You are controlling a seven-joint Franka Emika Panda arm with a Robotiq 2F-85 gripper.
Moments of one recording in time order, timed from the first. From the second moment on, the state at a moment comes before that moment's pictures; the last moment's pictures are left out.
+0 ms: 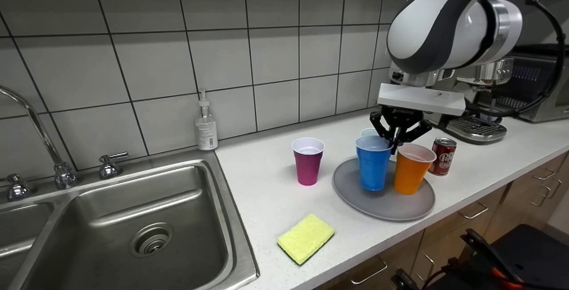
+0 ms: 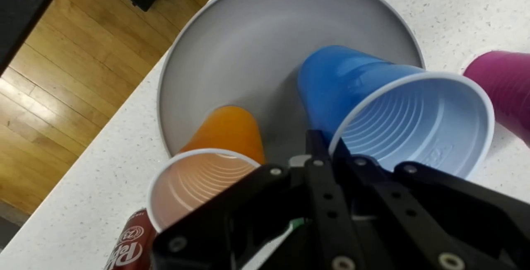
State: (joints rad) arm -0.15 -0.20 -0.02 -2.77 -0.02 2.67 0.57
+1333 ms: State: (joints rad) arm -0.15 -0.13 -0.01 -2.77 -0.12 2.73 0.71
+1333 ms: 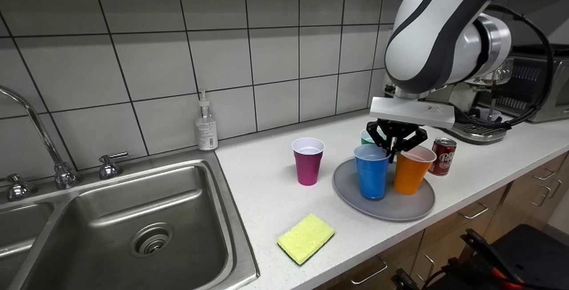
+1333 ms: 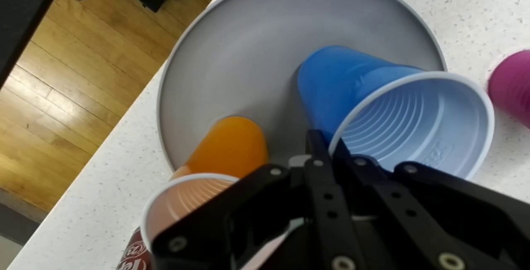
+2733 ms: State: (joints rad) arm -0.12 -0.16 -0.01 -2.77 -0.06 2.78 0.62
